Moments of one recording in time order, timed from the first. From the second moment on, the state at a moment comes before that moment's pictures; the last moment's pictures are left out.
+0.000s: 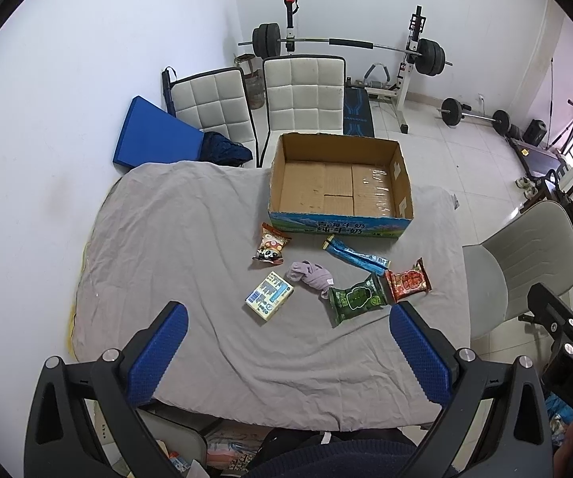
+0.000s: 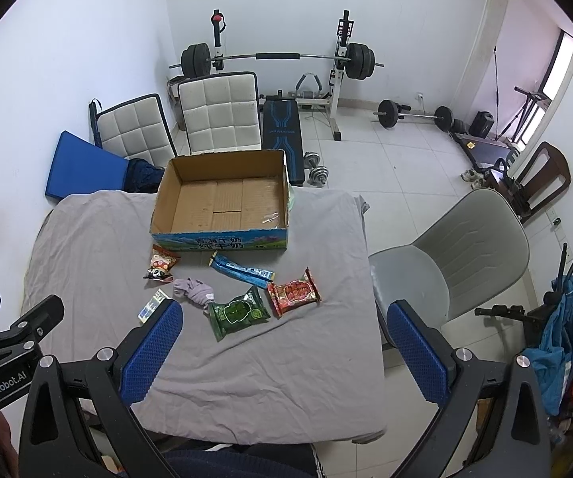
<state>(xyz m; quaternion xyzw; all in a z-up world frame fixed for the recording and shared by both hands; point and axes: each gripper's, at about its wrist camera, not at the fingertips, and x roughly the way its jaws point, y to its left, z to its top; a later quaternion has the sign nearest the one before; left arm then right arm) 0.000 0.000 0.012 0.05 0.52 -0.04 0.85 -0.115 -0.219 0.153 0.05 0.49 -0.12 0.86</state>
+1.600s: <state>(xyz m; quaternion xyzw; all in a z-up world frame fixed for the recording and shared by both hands) 0.115 0.027 -0.119 0.07 0.59 0.01 0.80 -0.004 -0.266 -0.121 0.31 0.66 -0.11 0.68</state>
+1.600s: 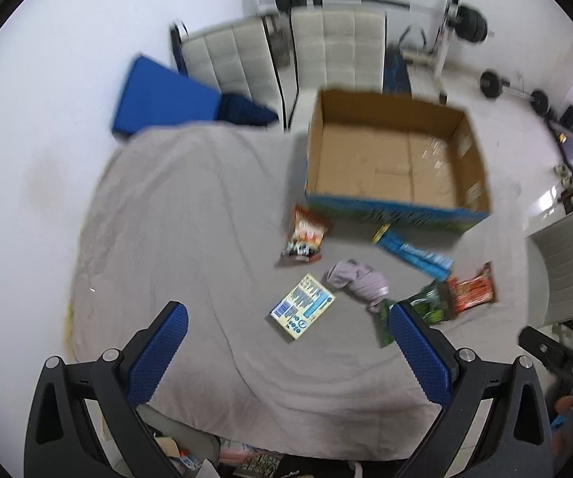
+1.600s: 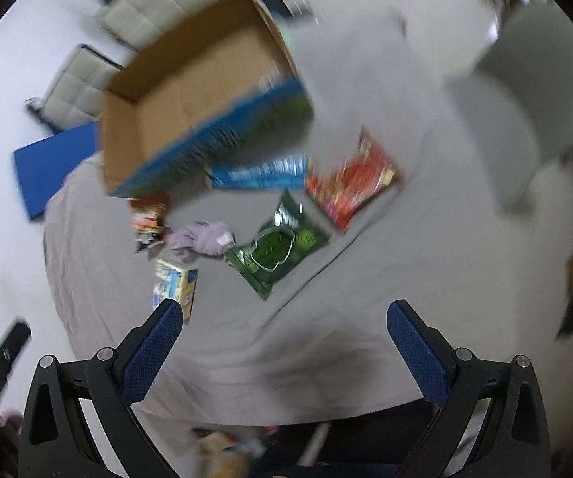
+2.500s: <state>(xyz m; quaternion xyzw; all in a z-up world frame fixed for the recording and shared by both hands) 0.174 0.022 -0.401 0.19 0.74 -0.10 0.64 0.041 -0.190 -0.340 0.17 0.80 -0.11 0.57</state>
